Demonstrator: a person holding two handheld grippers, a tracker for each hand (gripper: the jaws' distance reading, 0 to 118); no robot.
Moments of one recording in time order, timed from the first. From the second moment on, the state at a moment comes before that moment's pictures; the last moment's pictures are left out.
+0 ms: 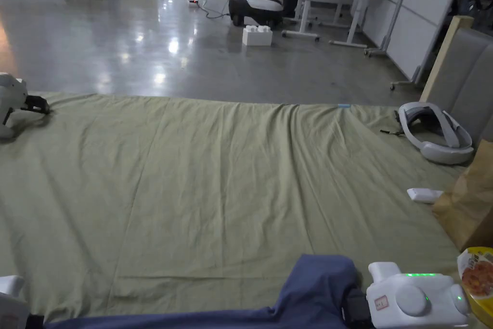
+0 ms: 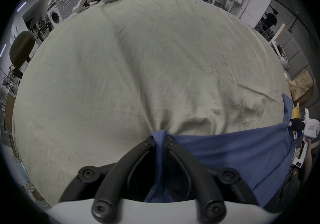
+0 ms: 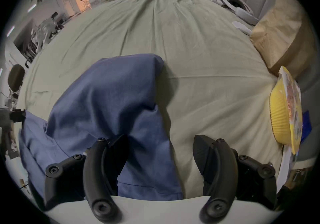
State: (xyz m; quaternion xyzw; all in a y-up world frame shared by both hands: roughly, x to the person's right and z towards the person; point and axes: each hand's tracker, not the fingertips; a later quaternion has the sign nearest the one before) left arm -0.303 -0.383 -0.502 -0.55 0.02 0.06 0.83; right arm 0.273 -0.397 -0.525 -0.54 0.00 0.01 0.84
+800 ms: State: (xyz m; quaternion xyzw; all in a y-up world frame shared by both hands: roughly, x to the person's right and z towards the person) left arm -0.349 -0.323 -0.237 -0.45 -0.06 0.18 0.88; right arm 0.283 -0.314 -0.239 -0.41 0.03 -0.09 0.91
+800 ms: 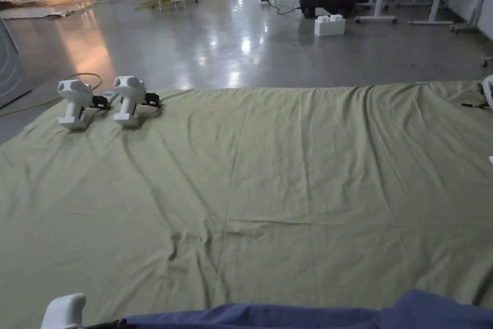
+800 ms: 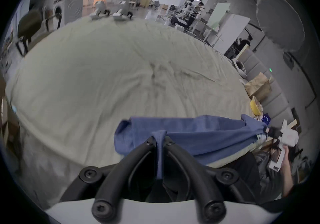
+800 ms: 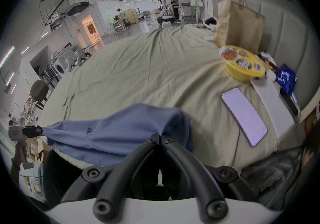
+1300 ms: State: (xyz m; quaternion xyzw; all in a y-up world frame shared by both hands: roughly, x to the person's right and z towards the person) left arm -0.353 -0.314 -0.202 -0.37 -0.06 0.17 0.91; right arm 0.279 -0.325 -0.222 -0.40 0.01 -0.07 0.91
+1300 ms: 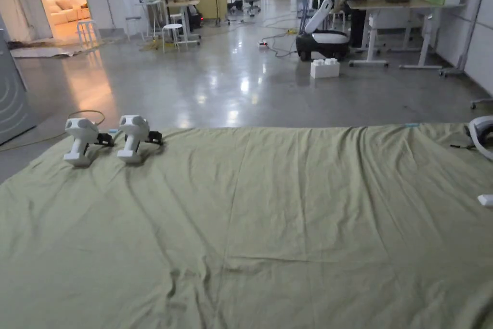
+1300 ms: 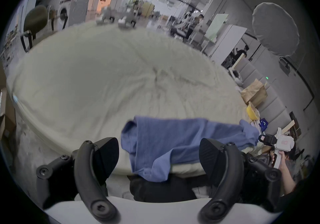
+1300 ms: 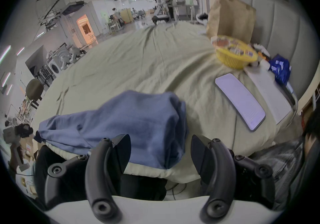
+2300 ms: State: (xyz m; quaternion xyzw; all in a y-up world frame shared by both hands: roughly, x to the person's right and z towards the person) left arm -0.221 -0.098 -0.089 0.01 -0.02 -0.05 1.00; right arm 0.153 -0.126 -0.128 0.00 0.07 0.05 1.00
